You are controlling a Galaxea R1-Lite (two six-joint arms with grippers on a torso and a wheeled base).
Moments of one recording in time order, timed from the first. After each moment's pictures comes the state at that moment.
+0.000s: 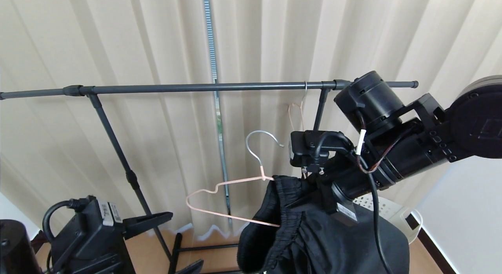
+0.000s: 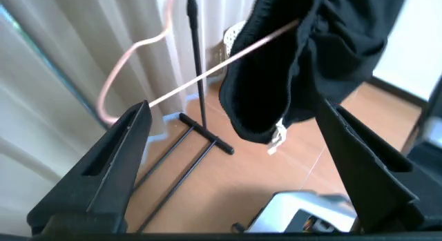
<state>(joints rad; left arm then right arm) -0.57 1.32 -0.11 -0.94 -0.24 0.11 0.67 1.78 -1.44 0.62 0.35 -0.67</state>
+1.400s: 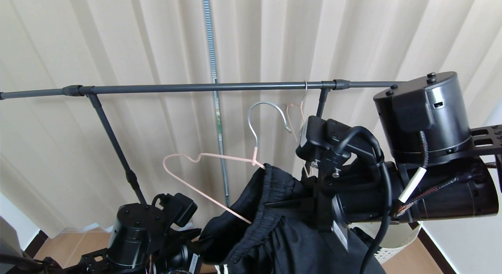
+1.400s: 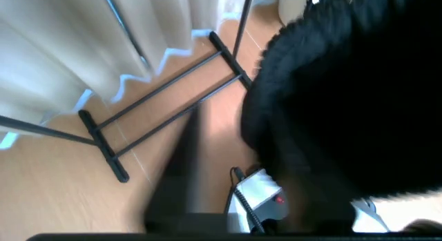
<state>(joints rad) -0.63 1.81 -0.25 -0.96 0.07 -0.05 0.84 1.59 -1.09 0.08 0.27 -0.28</state>
